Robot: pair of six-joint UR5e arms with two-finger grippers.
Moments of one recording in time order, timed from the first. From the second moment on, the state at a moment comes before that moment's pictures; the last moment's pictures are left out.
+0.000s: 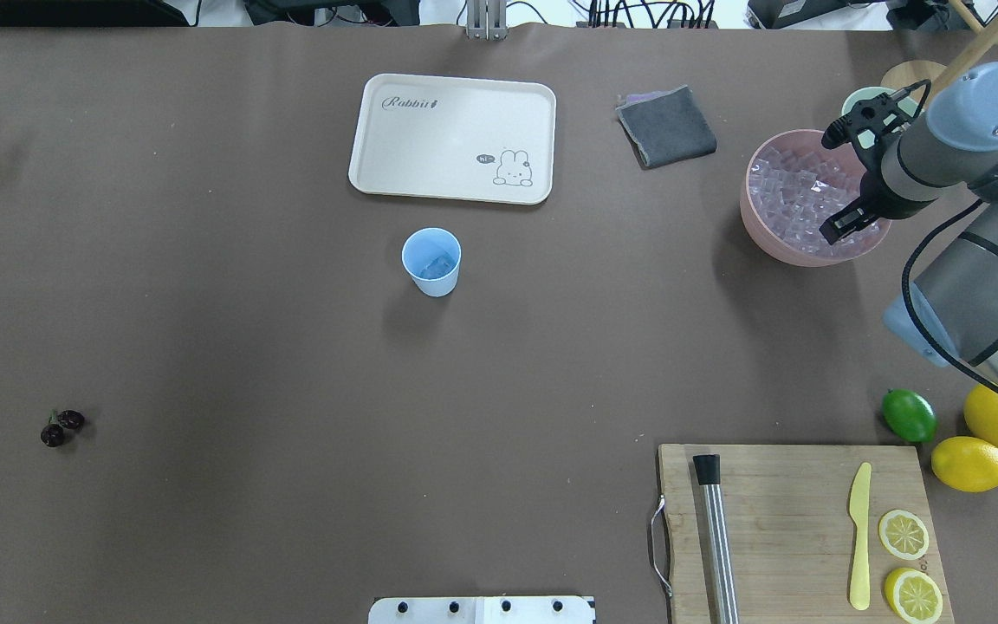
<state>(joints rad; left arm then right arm) -1.75 -1.53 -2.00 -1.40 -2.51 -0.18 0.96 -1.33 1.62 -1.37 1.94 0.29</state>
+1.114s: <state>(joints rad) -1.75 -1.52 -2.00 -1.40 -2.51 -0.18 0.93 -1.26 1.69 -1.56 1.90 0.29</state>
